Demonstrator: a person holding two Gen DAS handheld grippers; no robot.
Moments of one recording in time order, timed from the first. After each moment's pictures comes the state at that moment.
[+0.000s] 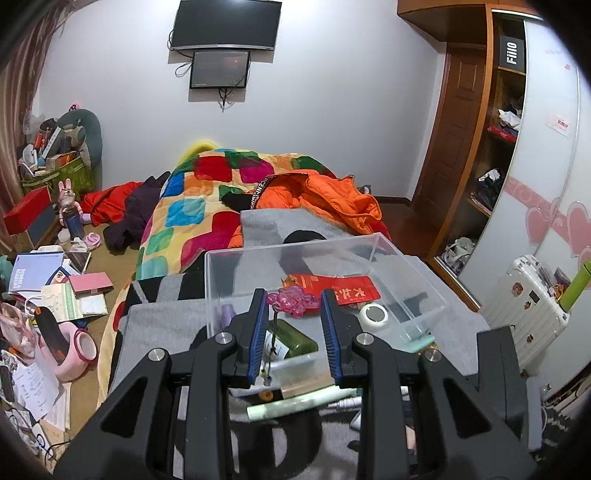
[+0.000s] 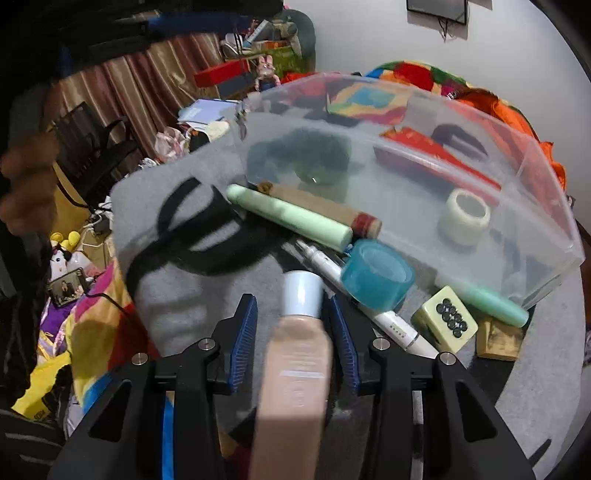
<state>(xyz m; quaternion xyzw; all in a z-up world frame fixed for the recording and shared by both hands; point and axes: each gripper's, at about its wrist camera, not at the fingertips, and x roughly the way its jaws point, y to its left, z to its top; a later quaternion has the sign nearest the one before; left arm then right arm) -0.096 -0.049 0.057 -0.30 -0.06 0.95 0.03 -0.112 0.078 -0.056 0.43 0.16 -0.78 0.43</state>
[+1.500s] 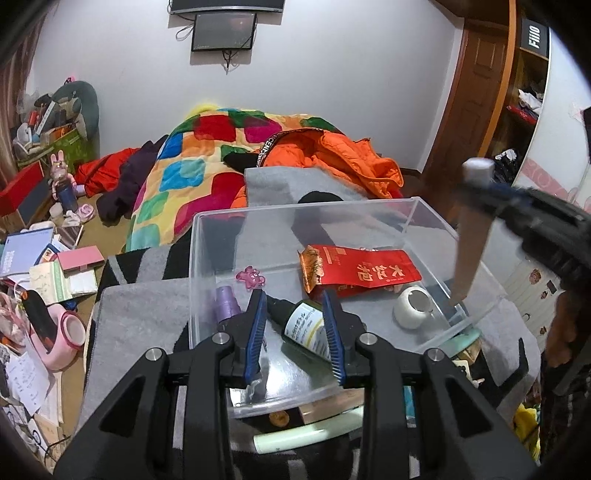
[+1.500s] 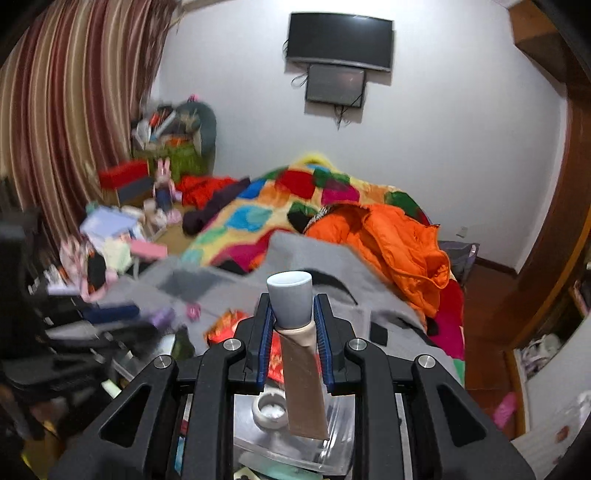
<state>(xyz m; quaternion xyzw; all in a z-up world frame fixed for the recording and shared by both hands) -0.152 -0.061 -0.001 -0.36 -0.06 0.93 0.02 -0.214 0.083 0.055 0.27 0.14 -0.91 0.27</state>
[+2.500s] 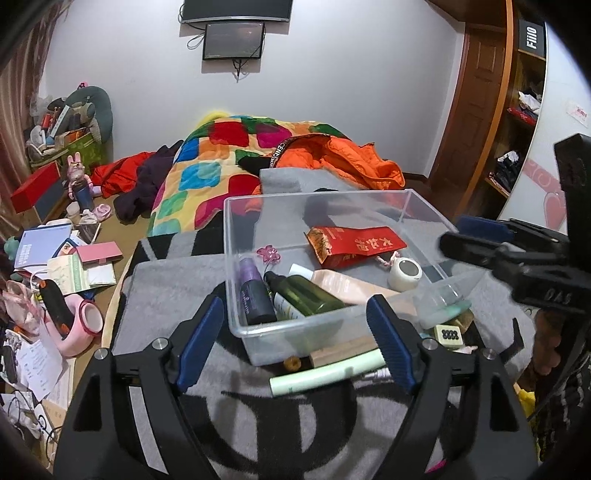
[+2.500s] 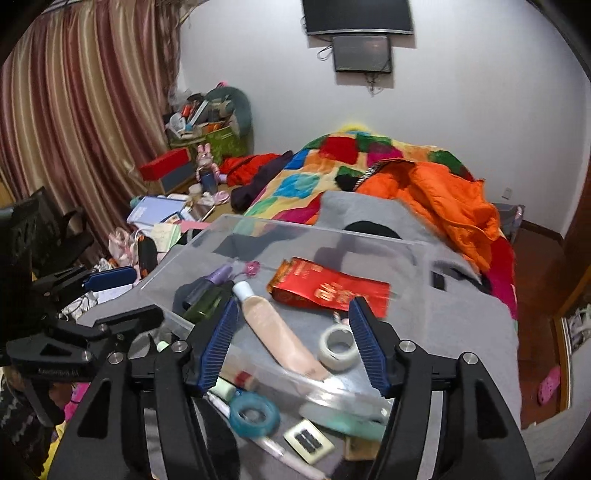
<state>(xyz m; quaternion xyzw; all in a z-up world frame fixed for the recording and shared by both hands) -0.099 -0.066 0.007 -0.35 -0.06 0.93 0.00 -0.188 0.111 0.034 0.33 0.07 -0.87 0.35</state>
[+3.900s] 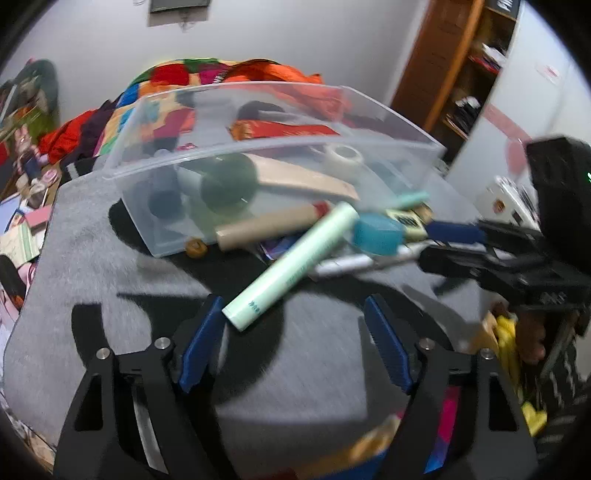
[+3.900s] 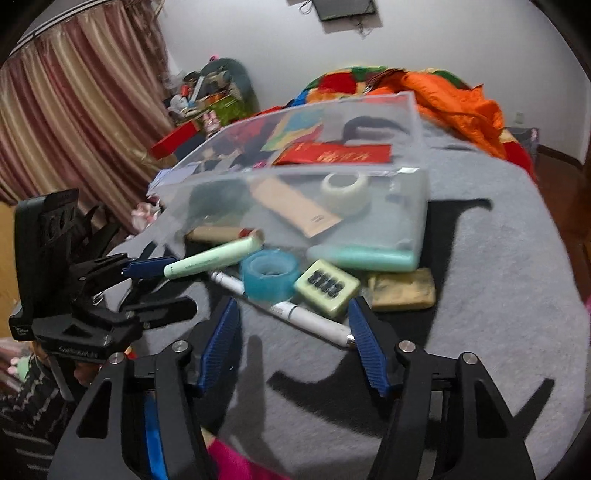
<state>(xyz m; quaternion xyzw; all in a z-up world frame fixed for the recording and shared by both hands) -0.066 -0.015 -0.054 -0.44 -0.05 0.89 0.11 -0.138 0.165 -0.045 0.43 0.02 -0.82 0.38</state>
